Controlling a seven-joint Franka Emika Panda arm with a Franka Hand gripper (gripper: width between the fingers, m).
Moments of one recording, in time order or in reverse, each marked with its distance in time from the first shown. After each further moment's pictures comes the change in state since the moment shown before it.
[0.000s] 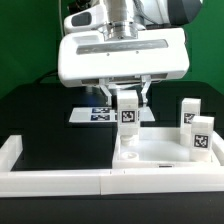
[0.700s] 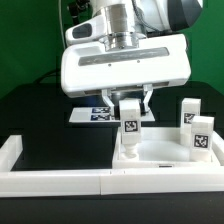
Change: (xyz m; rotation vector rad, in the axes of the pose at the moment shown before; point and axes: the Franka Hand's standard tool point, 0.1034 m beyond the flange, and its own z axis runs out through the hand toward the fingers) arm -0.008 -0.004 0.013 0.021 -0.036 0.043
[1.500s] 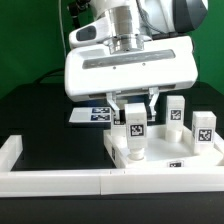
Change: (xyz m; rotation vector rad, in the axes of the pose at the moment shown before) arm 0.009 -0.008 0.009 0.003 0.026 -0.002
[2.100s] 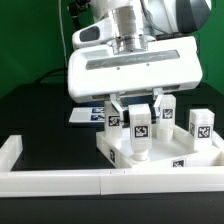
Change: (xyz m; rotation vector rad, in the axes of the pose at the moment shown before) arm 0.005 -0.003 0.003 0.007 -0.004 -0.002
